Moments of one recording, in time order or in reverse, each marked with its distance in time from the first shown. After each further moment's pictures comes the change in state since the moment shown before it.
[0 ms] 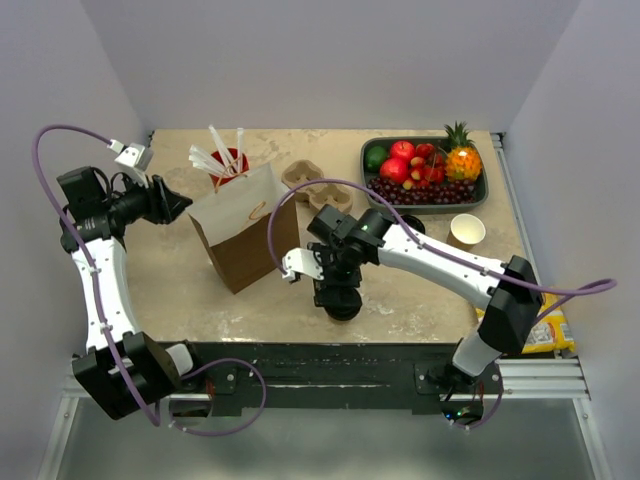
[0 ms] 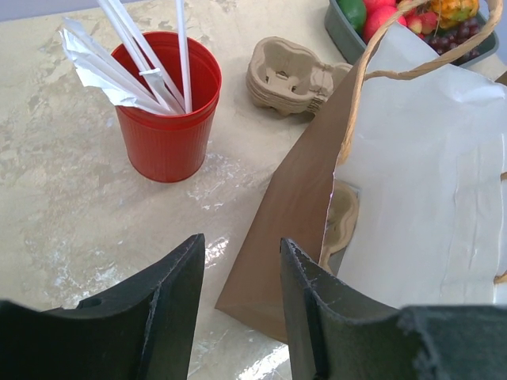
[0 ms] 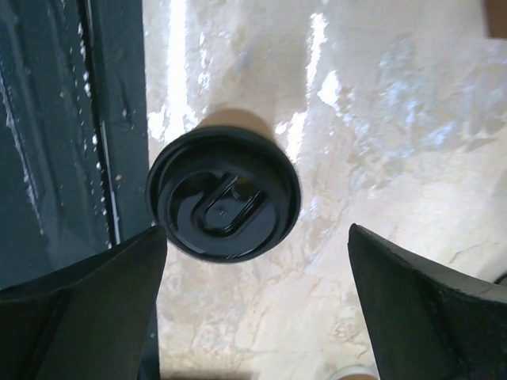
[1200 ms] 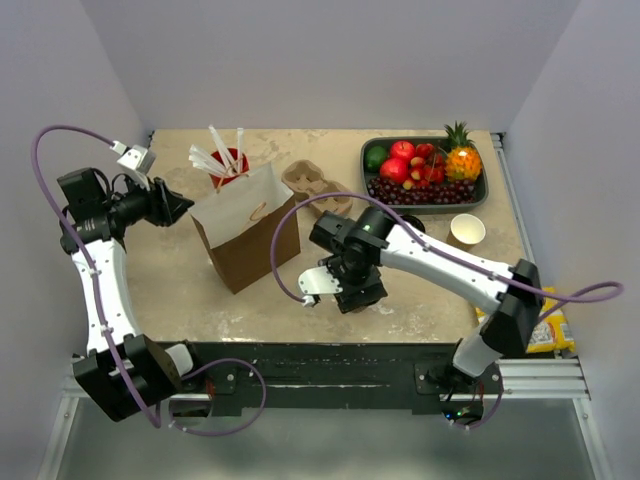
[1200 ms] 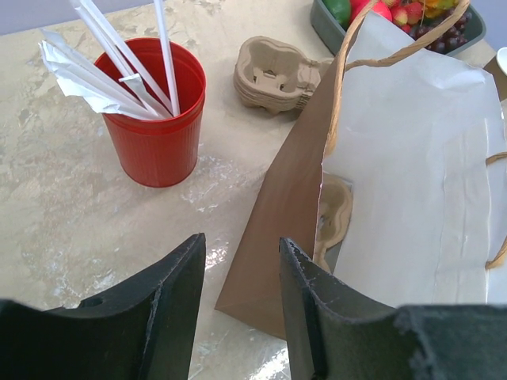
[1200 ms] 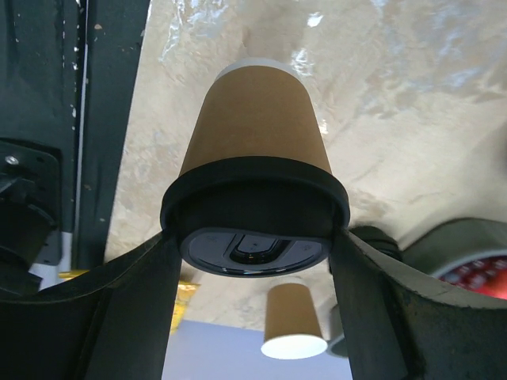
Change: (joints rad) left arm 0.000 -0.008 0.001 -0.025 0.043 0.053; right arm 0.037 -0.055 0.079 -0.273 0.173 -0.298
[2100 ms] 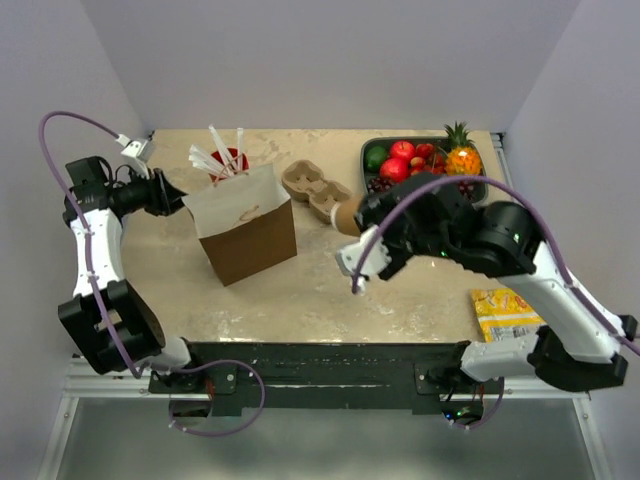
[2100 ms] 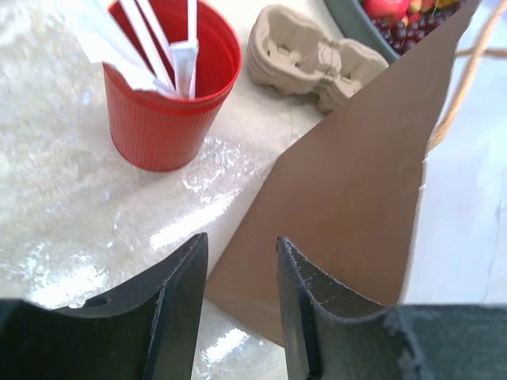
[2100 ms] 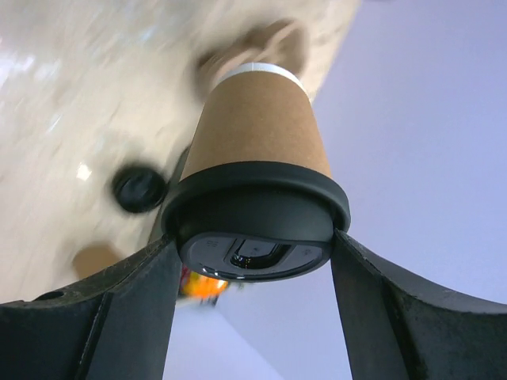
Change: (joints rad) left arm 0.000 0.283 0.089 -0.008 0.016 0.021; right arm 0.001 -0.212 0.451 0.060 0.148 -0.266
